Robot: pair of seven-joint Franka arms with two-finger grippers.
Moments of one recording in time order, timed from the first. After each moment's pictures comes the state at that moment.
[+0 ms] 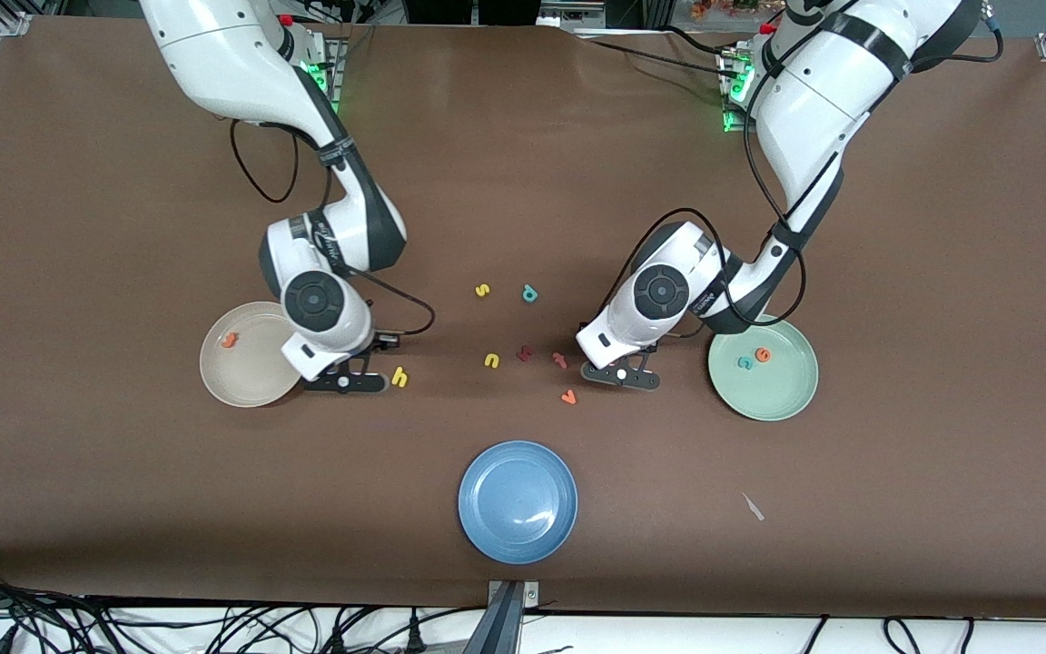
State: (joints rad) left arm -0.19 0.80 -0.40 -1.64 0.24 2.33 -0.51; right arm 0.54 0.63 -0.17 -1.68 0.03 2.15 0.34
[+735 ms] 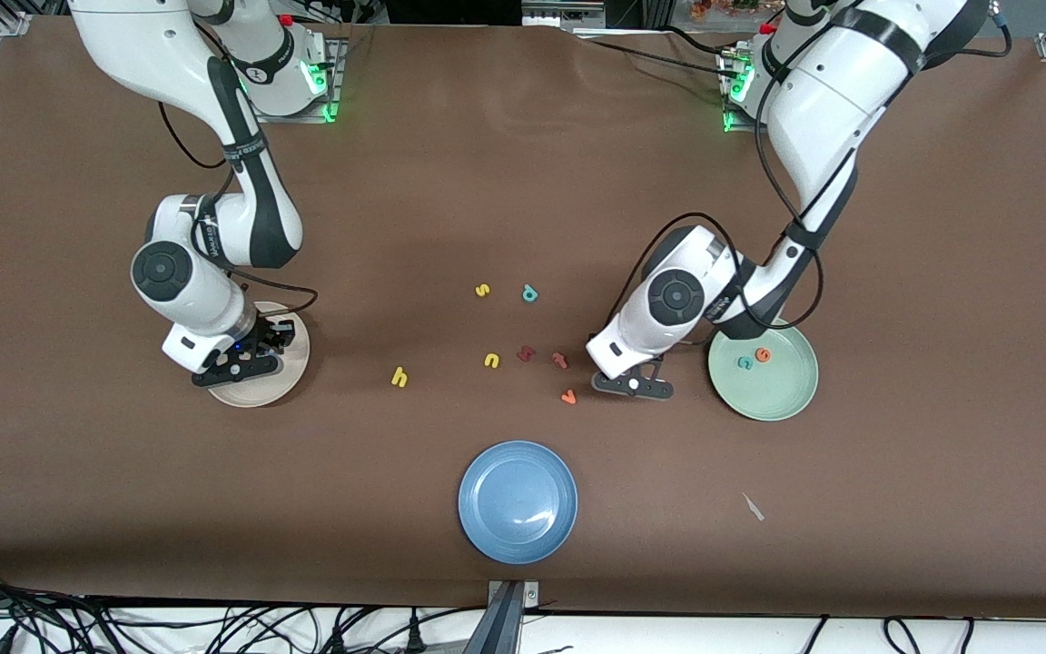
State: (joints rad) left arm -0.15 0.76 -0.40 -1.60 0.24 2.28 -0.49; right arm 0.52 0.48 -0.38 -2.04 0.23 2.50 -0.30
